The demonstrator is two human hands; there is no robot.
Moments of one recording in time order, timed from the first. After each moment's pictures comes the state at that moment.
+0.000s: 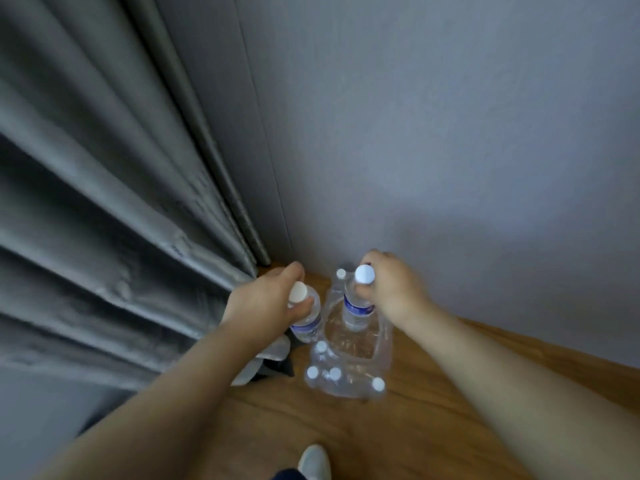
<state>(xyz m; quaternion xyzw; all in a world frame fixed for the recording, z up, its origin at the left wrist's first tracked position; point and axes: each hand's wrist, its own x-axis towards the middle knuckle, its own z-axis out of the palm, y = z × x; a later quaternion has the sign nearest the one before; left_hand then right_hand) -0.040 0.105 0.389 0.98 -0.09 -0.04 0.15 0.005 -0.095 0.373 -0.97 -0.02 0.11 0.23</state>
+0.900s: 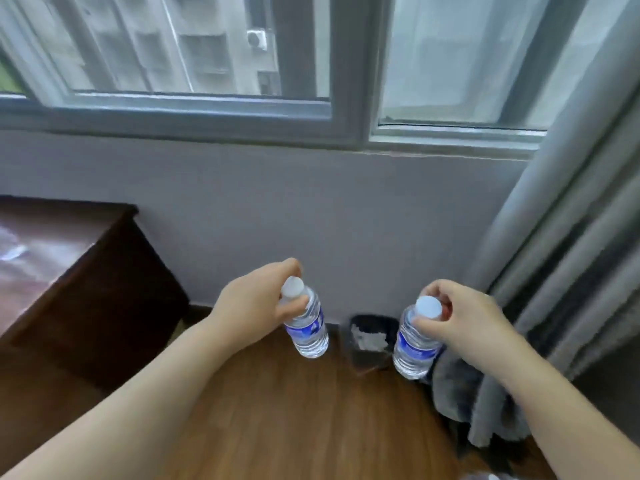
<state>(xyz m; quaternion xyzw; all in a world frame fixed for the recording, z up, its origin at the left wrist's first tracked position) -0.630 0.189 0.710 0.82 0.53 0.16 0.12 -0.353 0.120 0.714 -0.74 -0.58 0.25 0.24</state>
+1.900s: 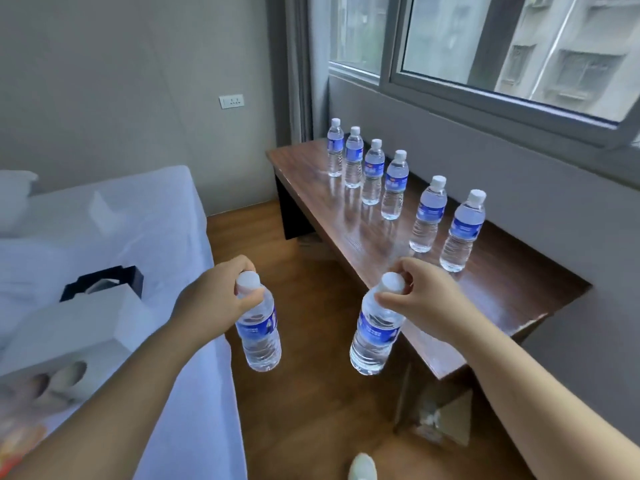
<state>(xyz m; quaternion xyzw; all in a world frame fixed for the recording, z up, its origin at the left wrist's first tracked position) -1.414 0.061 0.708 0.35 0.91 0.21 0.03 -1.219 0.276 0.723 -0.30 -0.89 0.32 0.13</state>
